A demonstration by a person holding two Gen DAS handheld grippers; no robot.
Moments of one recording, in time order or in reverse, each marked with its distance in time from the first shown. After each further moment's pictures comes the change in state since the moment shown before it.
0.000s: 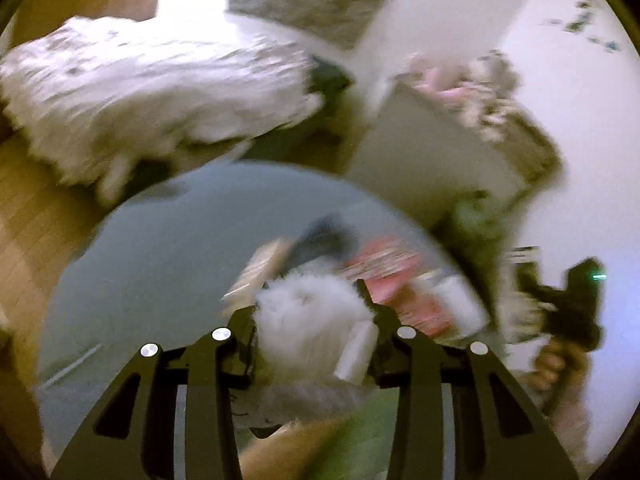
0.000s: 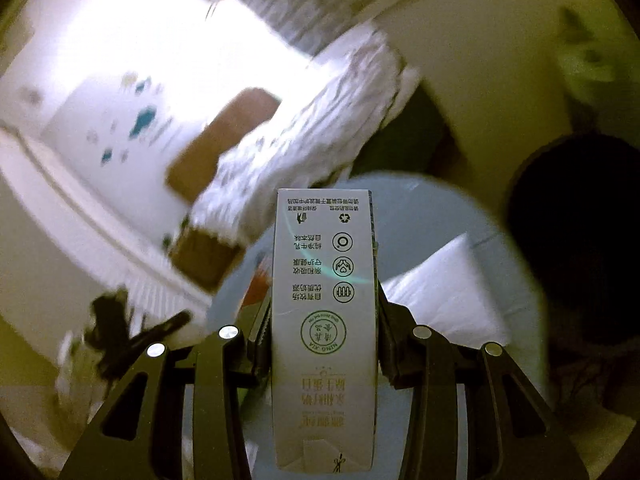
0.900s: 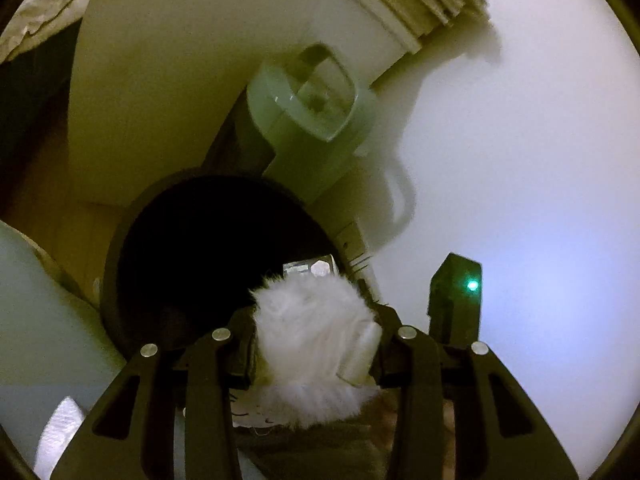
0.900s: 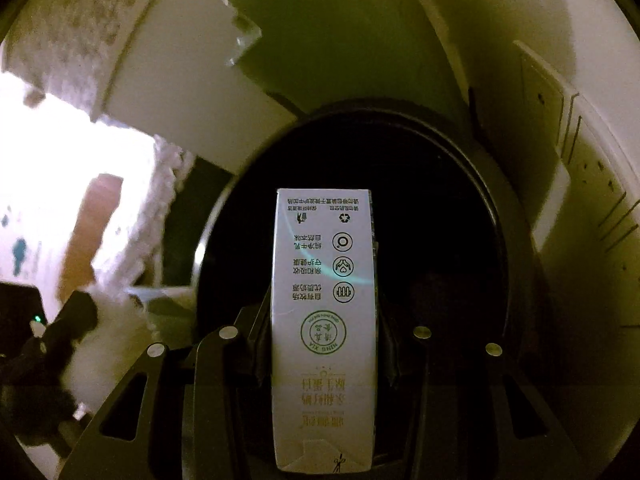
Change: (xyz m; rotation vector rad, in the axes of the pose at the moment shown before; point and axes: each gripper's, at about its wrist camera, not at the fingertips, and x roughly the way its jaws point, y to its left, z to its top) left arm 0.333 -0.277 -0.019 0.154 0.425 -0.444; right arm 0.005 -0.237 0.025 0.369 0.026 -0.433
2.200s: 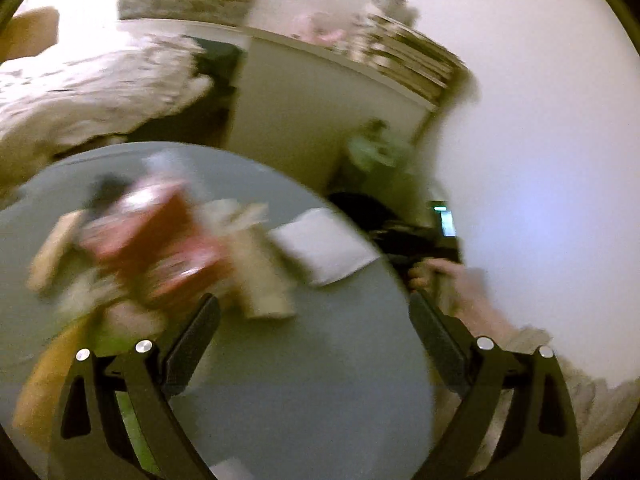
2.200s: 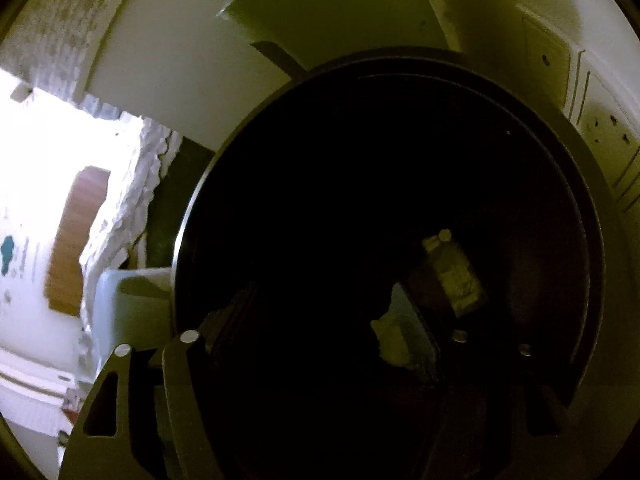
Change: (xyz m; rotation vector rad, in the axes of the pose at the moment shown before) left arm -0.269 0.023 -0.184 0.053 -0.302 0.356; right arm 0.021 0.015 -0.025 0.005 0.002 -0.053
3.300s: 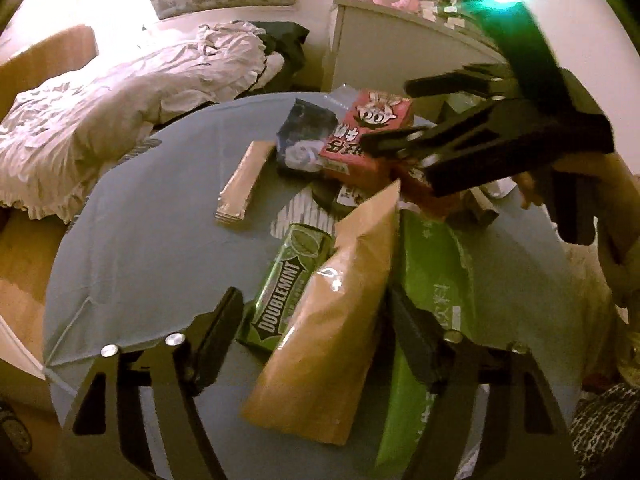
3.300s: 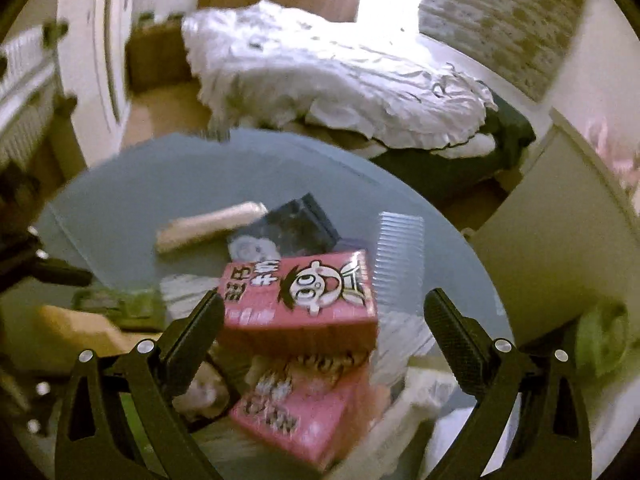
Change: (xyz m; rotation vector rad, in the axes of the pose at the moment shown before) left arm -0.032 0.126 -0.049 0.105 0.114 0.248; right arm -0.005 0.398 -0.260 -1.397 -0.019 -0.070
